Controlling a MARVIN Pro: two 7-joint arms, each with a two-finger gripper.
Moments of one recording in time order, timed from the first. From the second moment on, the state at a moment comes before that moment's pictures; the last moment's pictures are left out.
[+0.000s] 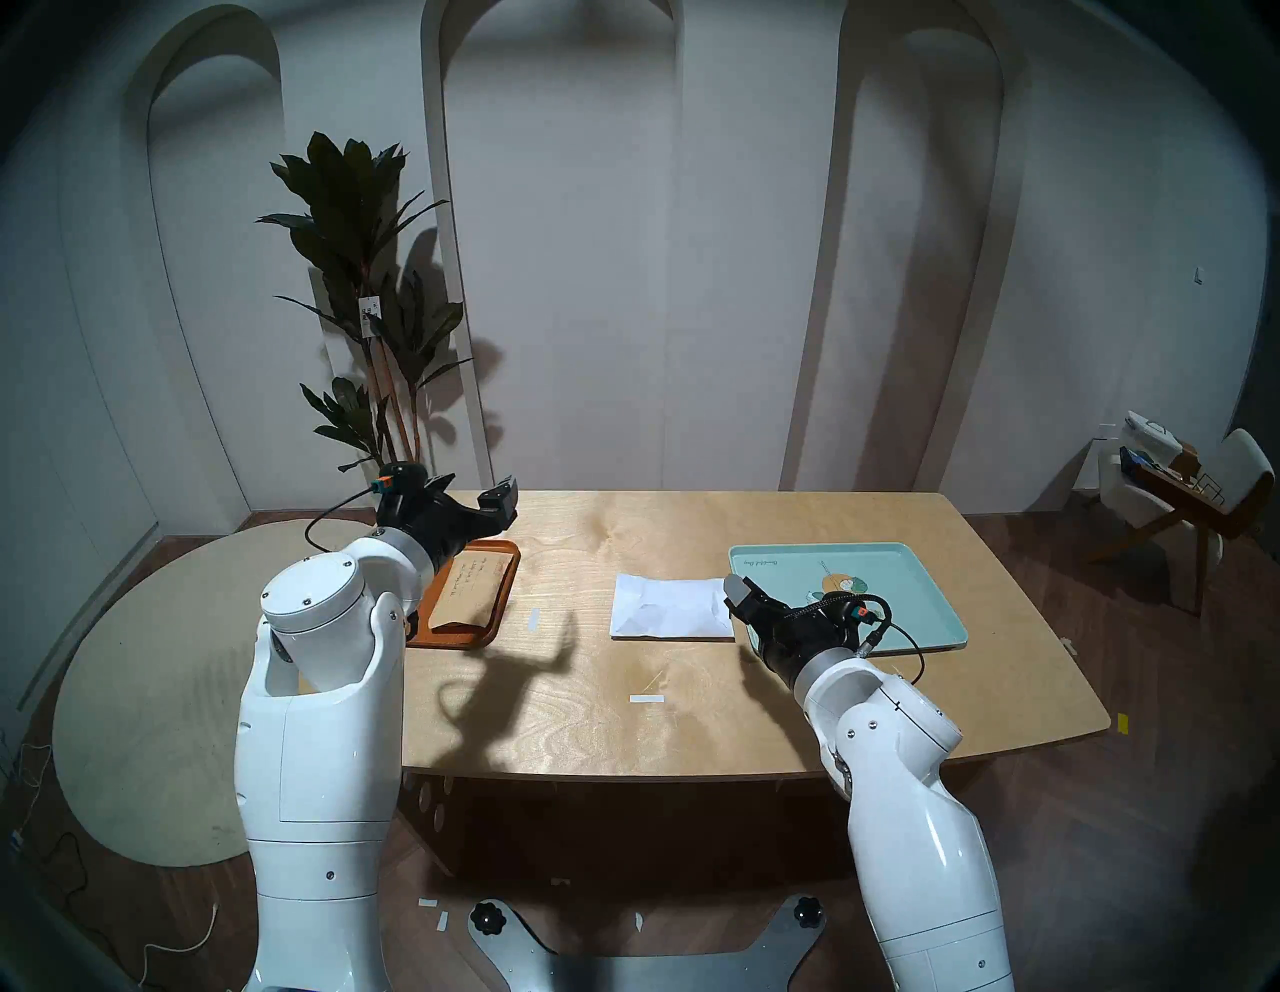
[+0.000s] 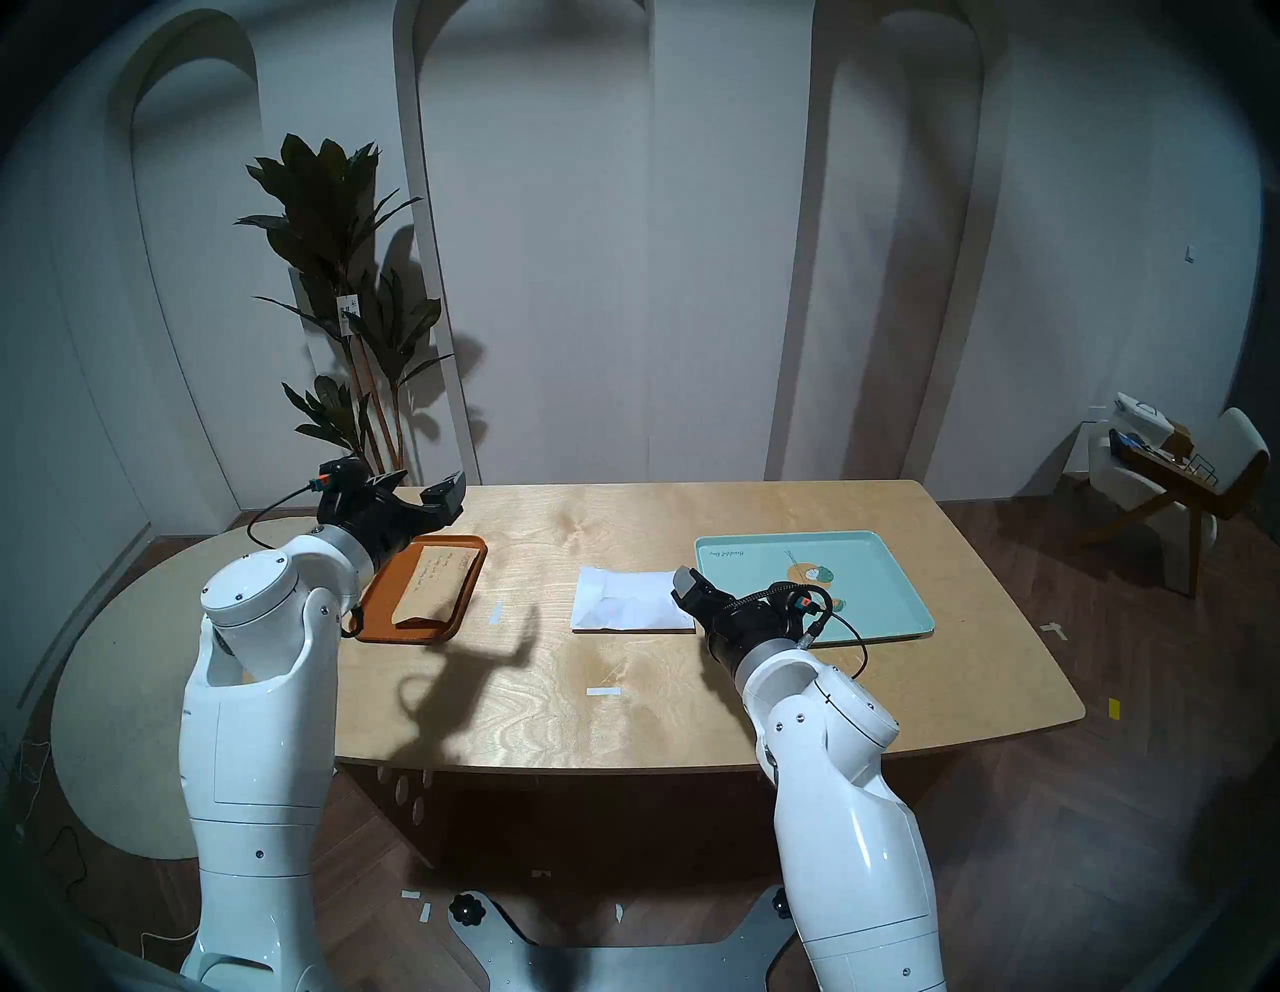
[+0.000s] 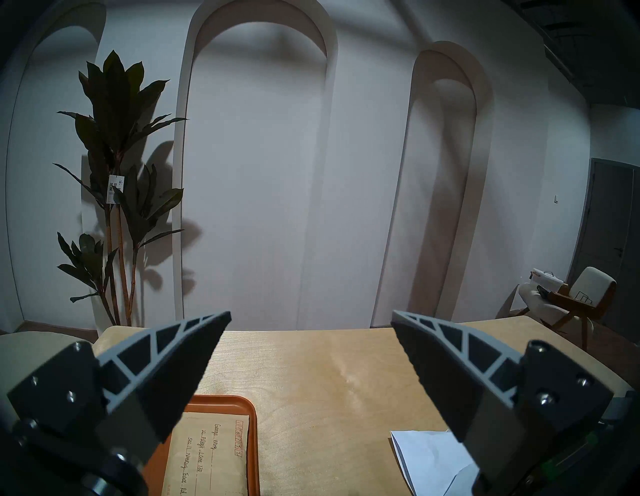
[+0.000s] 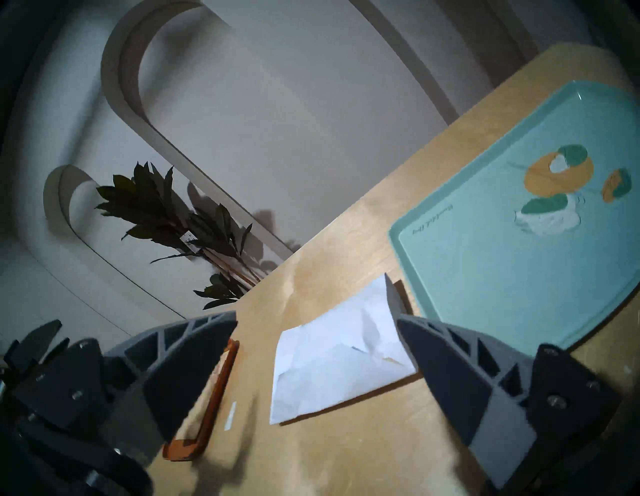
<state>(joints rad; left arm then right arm) 1.49 -1.50 -1.75 -1.88 -0.15 0.49 -0.34 -1.75 -1.59 1.55 -1.86 0.86 0.44 -0.10</state>
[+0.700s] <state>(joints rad) 1.49 -1.49 -1.74 -1.88 -0.16 0.49 -0.33 -1.75 -1.60 1.57 -1.77 1.12 0.53 -0.18</state>
